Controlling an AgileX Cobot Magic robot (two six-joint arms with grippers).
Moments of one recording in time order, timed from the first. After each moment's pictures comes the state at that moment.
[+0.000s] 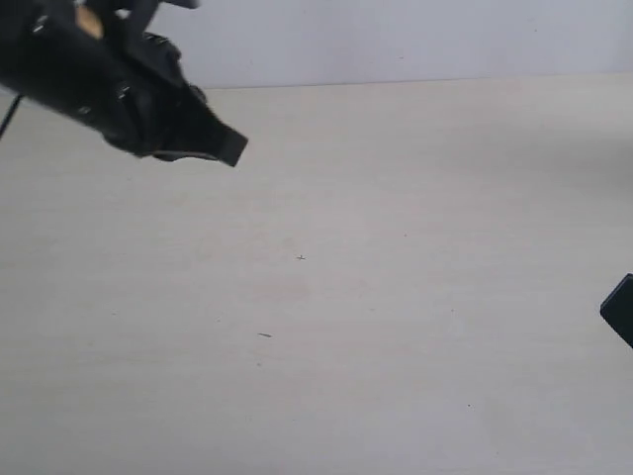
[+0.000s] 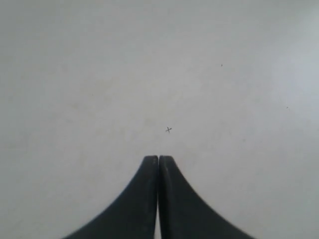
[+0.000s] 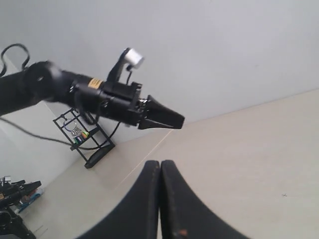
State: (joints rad) left arm -0.48 1.45 -1.04 -0.20 0.57 0.19; right arm 0.29 0.01 -0.01 1.63 0.52 -0.94
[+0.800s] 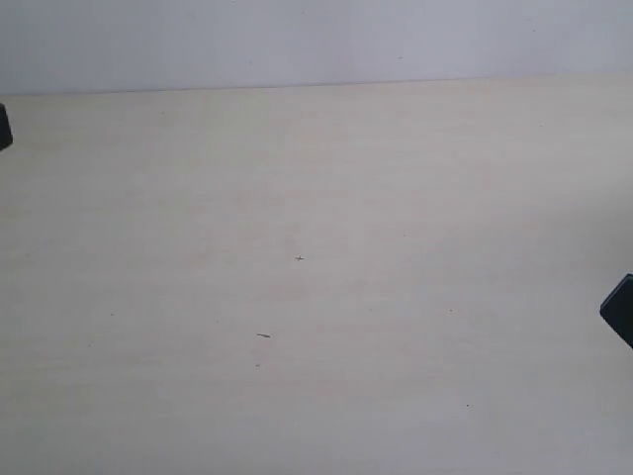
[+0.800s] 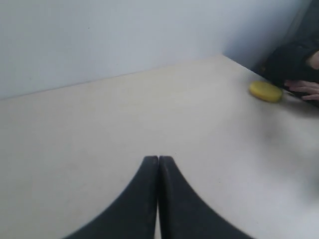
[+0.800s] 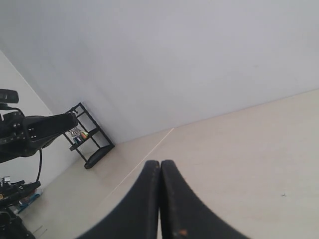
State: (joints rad) left arm -0.48 0.61 -0.55 -0.35 0.34 0.18; right arm 0.29 0.01 -0.01 1.63 0.52 -0.94
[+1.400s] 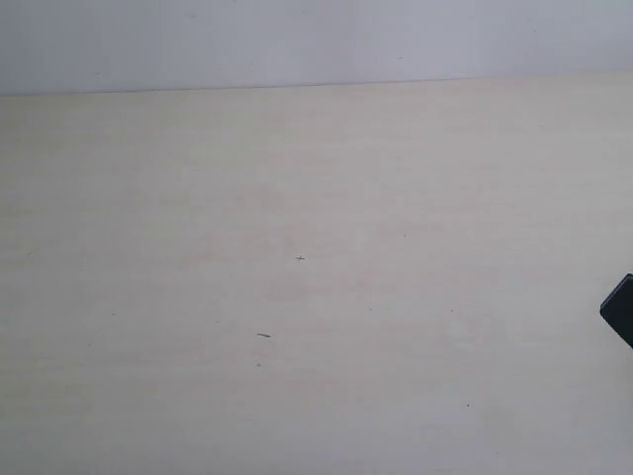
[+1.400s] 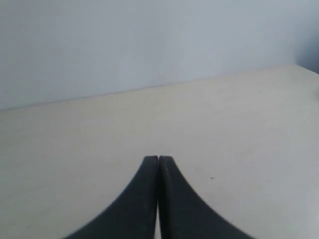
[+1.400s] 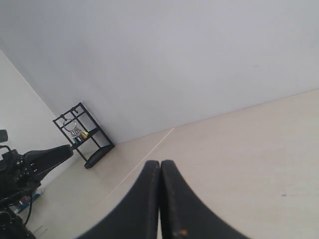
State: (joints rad) left arm -0.25 0.25 -0.31 -0.22 0.37 0.16; right arm 0.29 0.01 -0.01 1.63 0.52 -0.94
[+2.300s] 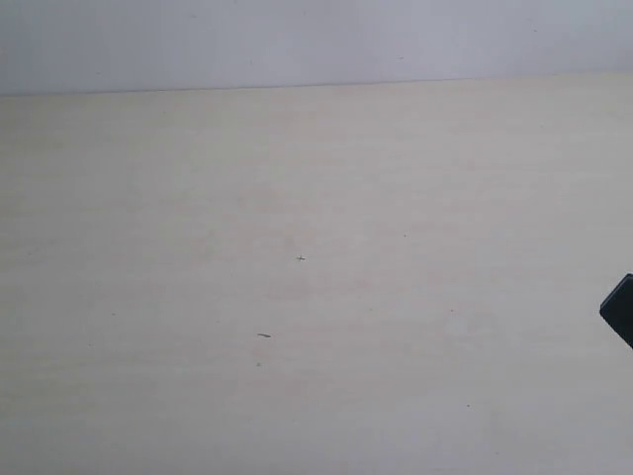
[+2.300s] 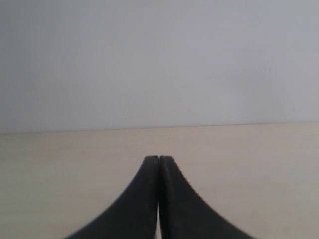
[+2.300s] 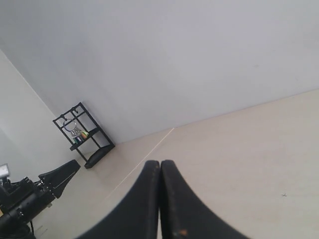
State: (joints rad) left arm 0.05 0.01 0.00 -0.18 0.10 0.19; right arm 0.29 0.01 -0.01 1.63 0.52 -0.94
